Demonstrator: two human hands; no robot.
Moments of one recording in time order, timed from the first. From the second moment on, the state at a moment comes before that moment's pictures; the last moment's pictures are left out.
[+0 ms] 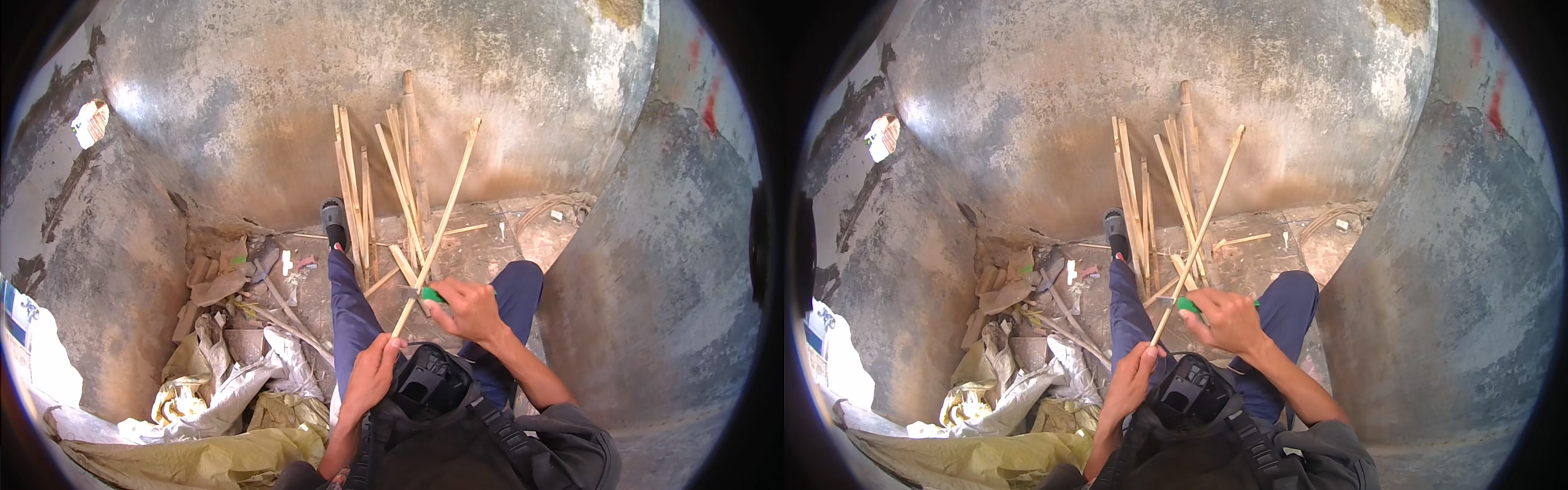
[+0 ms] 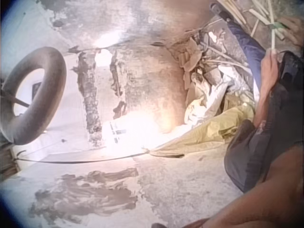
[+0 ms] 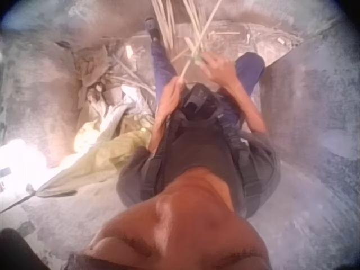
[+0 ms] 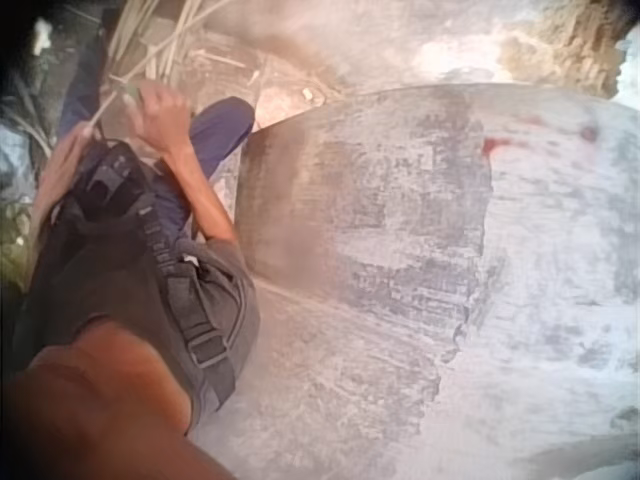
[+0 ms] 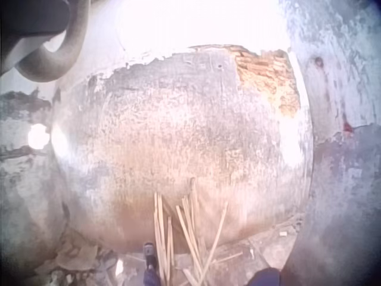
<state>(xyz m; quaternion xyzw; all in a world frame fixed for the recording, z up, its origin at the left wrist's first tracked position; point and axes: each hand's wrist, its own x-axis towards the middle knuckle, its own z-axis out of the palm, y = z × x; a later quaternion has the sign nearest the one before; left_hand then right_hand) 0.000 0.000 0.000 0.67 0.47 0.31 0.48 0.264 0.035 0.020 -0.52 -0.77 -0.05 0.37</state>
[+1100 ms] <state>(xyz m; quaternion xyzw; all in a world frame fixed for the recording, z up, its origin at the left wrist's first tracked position) 0.001 -0.004 0.004 0.67 0.49 0.35 0.42 0.270 0.035 0.010 -0.49 -0.77 -0.03 0.41</state>
